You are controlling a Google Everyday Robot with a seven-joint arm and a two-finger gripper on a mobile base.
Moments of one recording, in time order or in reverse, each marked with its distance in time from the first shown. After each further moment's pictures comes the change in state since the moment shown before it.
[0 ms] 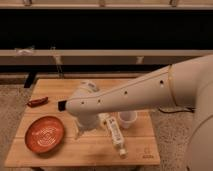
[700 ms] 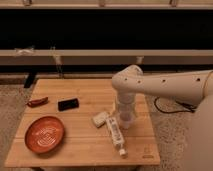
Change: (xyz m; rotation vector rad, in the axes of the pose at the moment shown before) arm 0.077 0.174 0.006 -0.047 -0.026 0.291
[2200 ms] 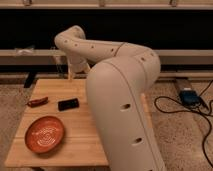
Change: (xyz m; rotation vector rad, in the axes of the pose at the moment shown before) arm 0.165 -0.262 -0.088 -0.006 0.153 -0.363
